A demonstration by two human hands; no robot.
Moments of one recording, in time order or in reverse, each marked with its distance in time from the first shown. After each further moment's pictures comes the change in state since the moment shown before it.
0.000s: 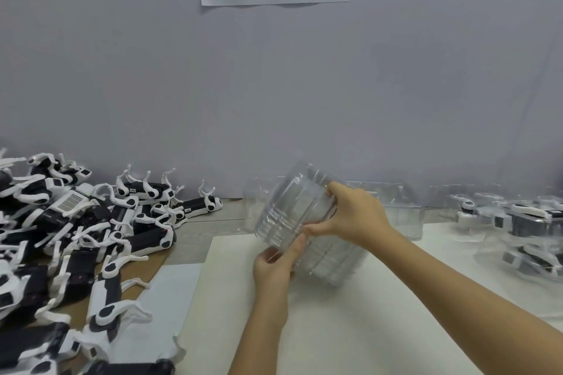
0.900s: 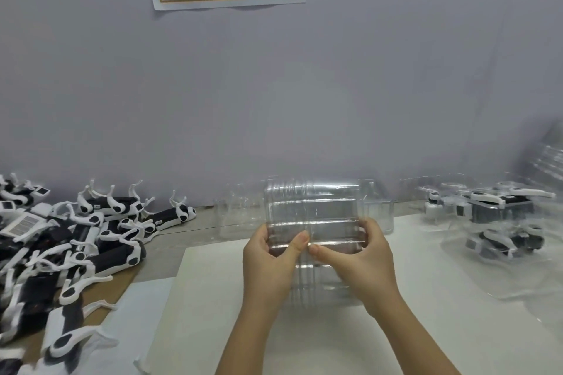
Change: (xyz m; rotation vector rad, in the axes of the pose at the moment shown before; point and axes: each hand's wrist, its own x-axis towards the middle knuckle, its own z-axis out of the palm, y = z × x) left_hand -0.037 0.033 0.031 0.362 -0.234 0.369; right_hand -0.089 0.024 0.017 0.959 0.327 0.434
